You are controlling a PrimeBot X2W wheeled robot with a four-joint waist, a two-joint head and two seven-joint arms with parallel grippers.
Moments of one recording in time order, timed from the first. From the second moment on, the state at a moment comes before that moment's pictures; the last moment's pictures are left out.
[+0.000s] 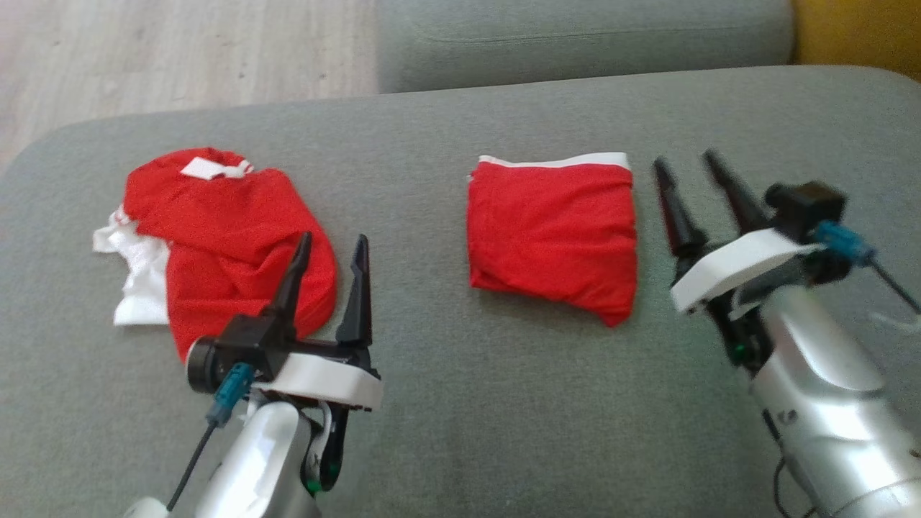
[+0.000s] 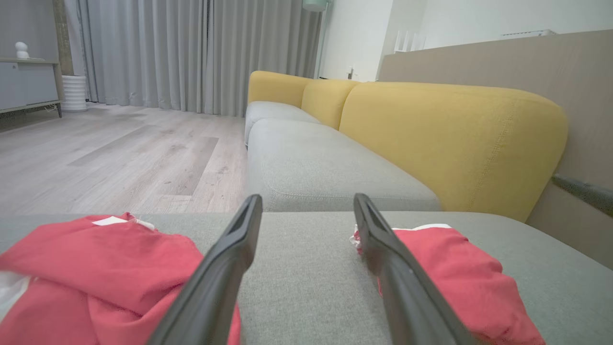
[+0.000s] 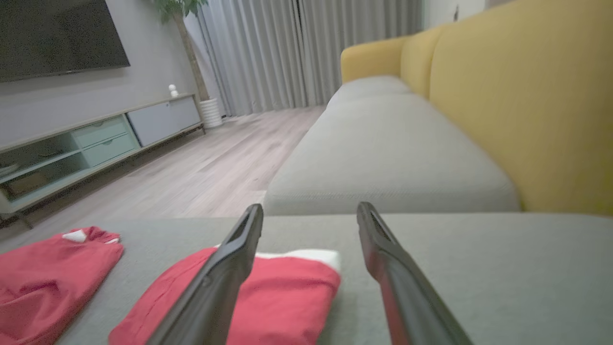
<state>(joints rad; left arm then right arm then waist) -0.30 0.07 -0.38 0.37 -0.36 0.04 -0.25 -0.59 -0.20 0.46 0.78 0.55 0.13 -0.25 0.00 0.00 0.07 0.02</state>
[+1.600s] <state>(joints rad) -0.36 0.05 -0.45 0.21 -0.30 0.04 -0.25 -0.65 -0.06 -0.09 0.88 -0.08 0.13 -0.20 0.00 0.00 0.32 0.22</state>
